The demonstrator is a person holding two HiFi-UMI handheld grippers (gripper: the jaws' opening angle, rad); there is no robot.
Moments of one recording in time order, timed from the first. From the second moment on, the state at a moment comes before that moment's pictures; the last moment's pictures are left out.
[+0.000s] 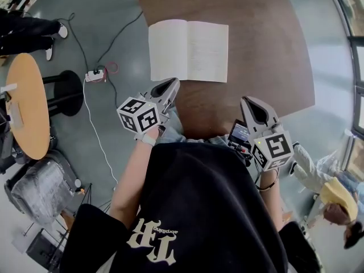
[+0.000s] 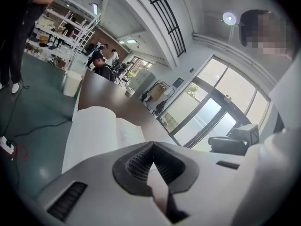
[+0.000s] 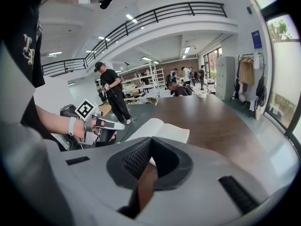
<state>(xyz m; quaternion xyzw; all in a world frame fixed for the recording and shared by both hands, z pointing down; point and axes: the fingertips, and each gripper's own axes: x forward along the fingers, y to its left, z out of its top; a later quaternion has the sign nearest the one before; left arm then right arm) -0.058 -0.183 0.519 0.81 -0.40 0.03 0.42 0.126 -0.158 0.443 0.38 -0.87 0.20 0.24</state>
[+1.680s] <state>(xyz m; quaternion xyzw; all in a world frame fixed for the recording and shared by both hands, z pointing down) -0.146 -0.239 0.635 0.77 -0.43 0.05 0.46 0.086 -0.113 0.442 0.45 -0.82 0.21 0.28</state>
